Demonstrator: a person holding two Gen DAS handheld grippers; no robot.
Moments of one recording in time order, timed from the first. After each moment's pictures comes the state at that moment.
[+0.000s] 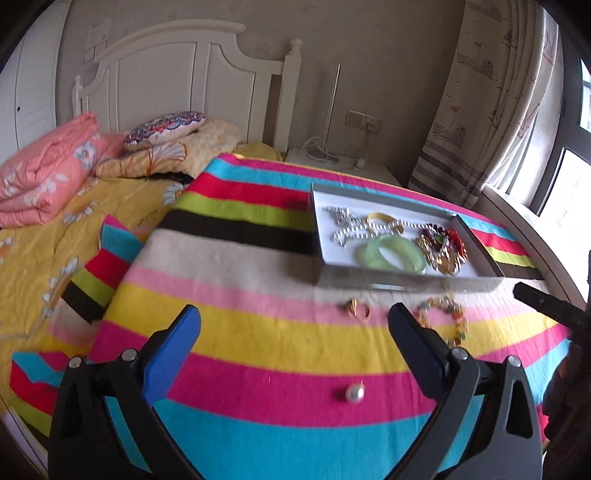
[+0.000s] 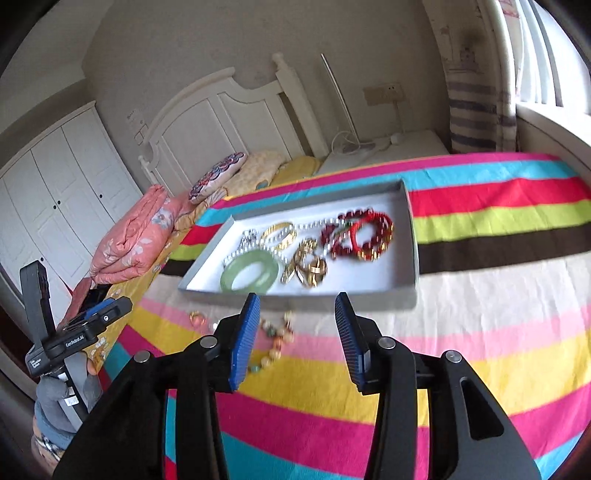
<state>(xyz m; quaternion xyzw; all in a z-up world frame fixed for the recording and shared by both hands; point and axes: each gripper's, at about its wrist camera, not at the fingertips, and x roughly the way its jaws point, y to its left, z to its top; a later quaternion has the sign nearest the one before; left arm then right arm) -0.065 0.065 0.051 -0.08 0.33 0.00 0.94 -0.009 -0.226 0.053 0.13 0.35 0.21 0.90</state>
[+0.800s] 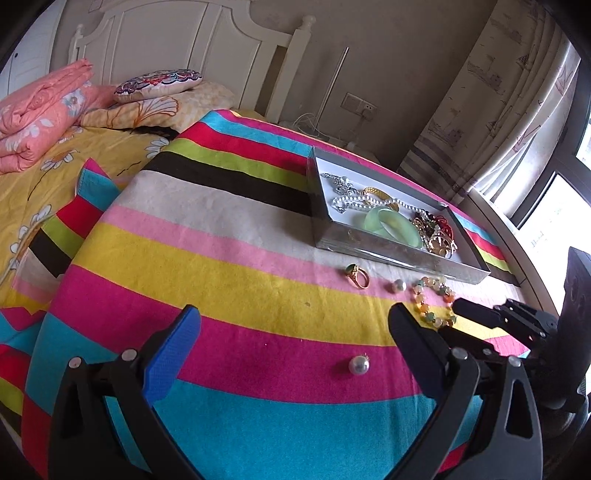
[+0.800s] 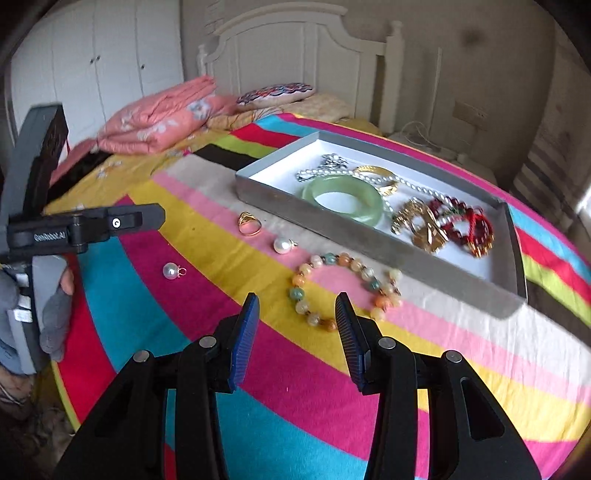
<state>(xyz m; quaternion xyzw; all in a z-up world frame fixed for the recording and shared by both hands) -0.058 0.083 0.020 -0.16 0.37 -0.04 0.91 -0.032 -0.092 0.027 -0.14 0.37 0.28 0.87</state>
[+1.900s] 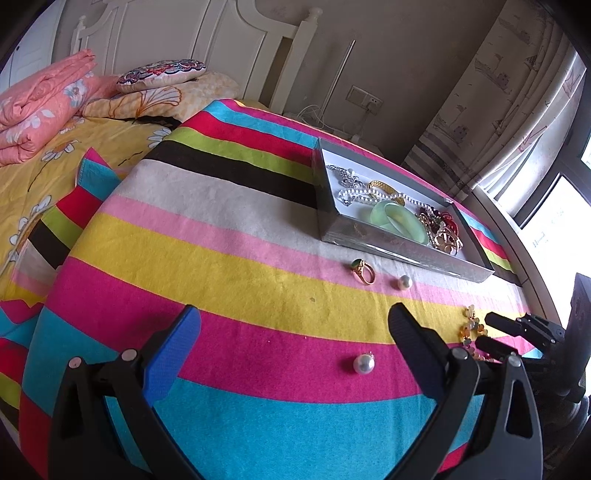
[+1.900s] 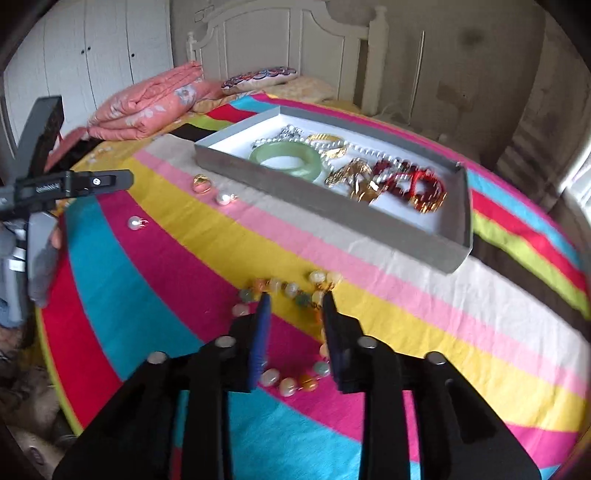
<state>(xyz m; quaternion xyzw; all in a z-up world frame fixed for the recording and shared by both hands) -0.054 0.085 0.016 -0.17 0.38 -0.04 0.91 -0.037 -0.164 0.022 -0.14 0.40 0.25 0.87</state>
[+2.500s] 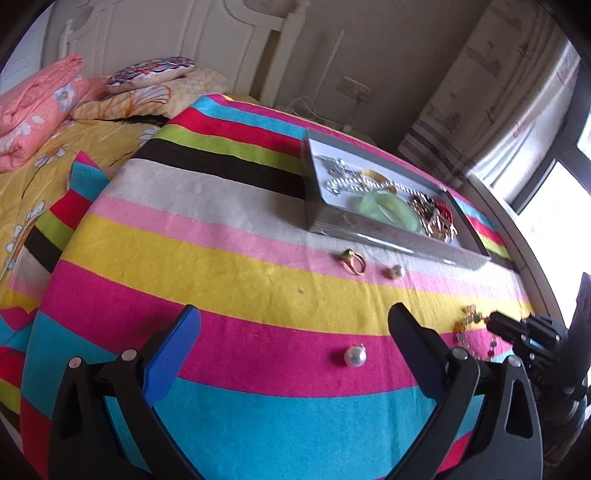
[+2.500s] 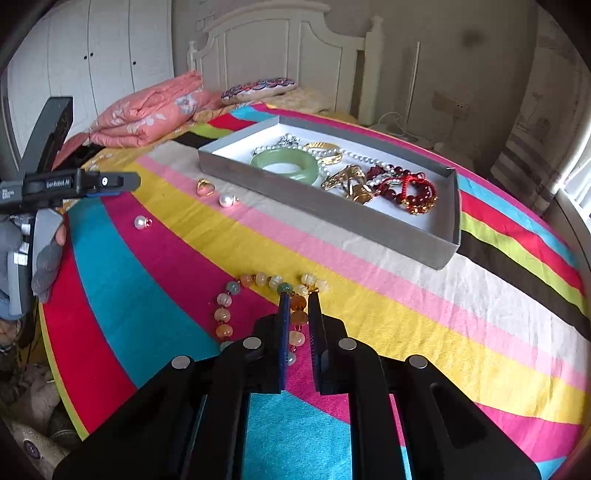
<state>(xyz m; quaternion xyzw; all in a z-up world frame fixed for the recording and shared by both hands) -0.049 0.073 0.019 -0.14 0.40 -0.06 0.90 -0.053 -0.182 0.024 -0.11 0.37 0.26 0.88</state>
